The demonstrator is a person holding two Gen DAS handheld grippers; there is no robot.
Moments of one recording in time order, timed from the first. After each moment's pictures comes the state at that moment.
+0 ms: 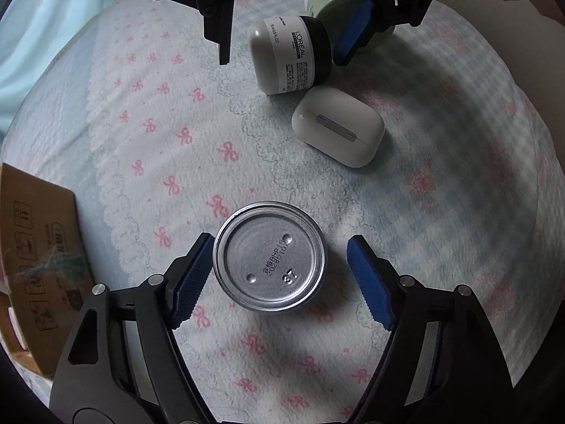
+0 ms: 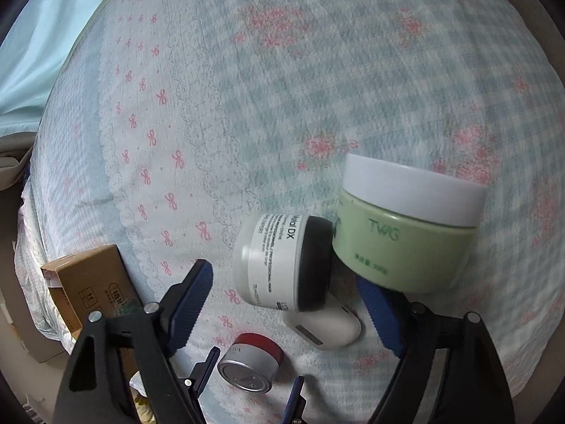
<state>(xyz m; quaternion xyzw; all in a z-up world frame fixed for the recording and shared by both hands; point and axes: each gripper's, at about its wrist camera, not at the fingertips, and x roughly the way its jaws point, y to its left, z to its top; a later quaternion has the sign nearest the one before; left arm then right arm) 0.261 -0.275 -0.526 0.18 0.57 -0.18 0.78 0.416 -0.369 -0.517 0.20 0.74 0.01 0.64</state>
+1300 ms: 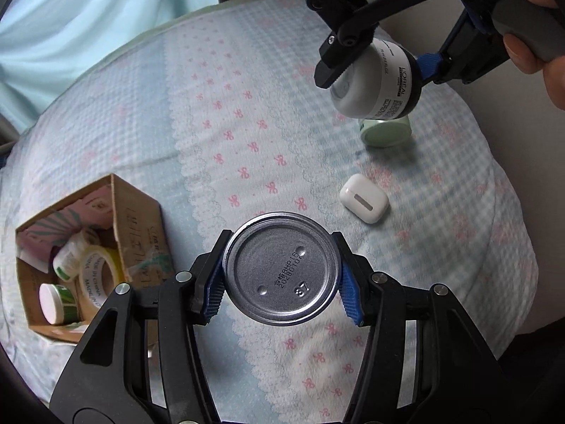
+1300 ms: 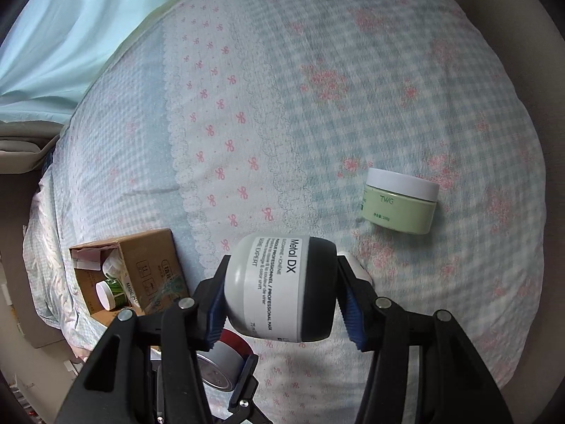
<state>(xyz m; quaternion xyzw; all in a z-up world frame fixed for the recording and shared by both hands) 0.271 -0.219 -0.397 0.11 0.54 -0.14 0.82 0.395 -0.346 -0.384 0.18 0.70 0.04 0.69</state>
